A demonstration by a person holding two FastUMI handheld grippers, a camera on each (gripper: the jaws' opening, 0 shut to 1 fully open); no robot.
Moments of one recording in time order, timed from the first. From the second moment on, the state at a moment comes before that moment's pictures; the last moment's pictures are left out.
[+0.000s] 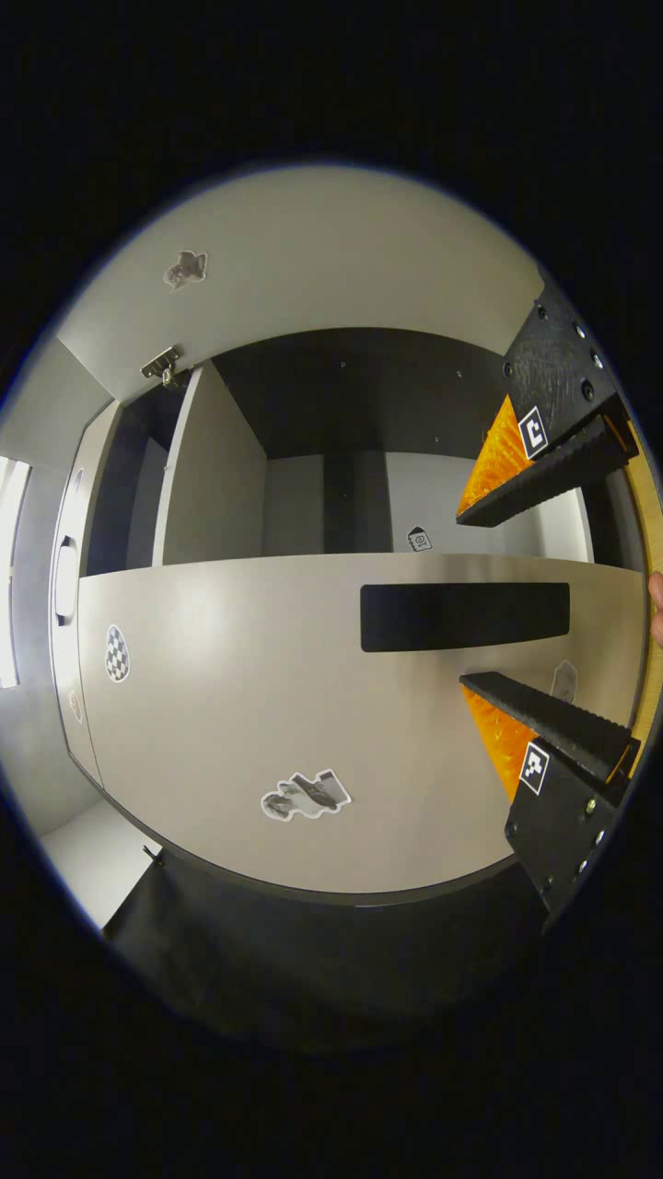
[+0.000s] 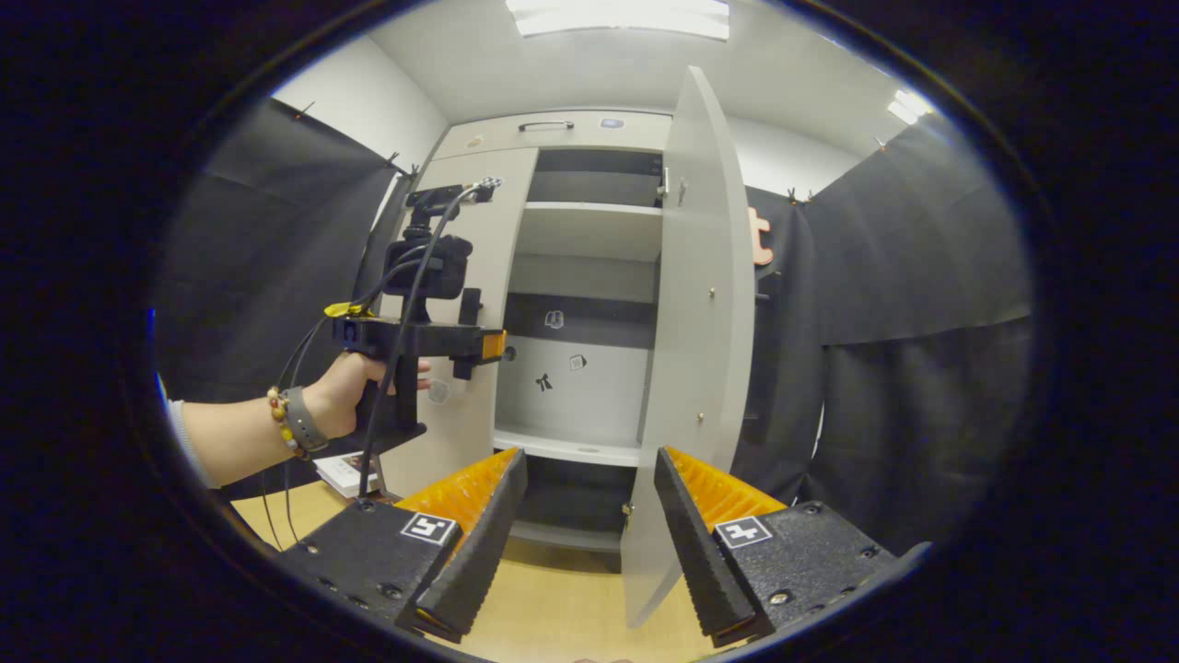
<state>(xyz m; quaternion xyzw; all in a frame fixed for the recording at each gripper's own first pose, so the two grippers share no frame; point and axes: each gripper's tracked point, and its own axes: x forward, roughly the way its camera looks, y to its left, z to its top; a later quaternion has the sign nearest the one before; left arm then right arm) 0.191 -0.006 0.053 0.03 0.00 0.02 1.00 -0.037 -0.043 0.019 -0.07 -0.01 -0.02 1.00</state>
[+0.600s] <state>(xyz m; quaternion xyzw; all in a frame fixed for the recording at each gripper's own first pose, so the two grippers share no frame) 0.192 0.000 0.051 0.03 0.00 0.03 1.00 -0.019 -0.061 0.016 -0.06 -0.01 -0.02 1.00</state>
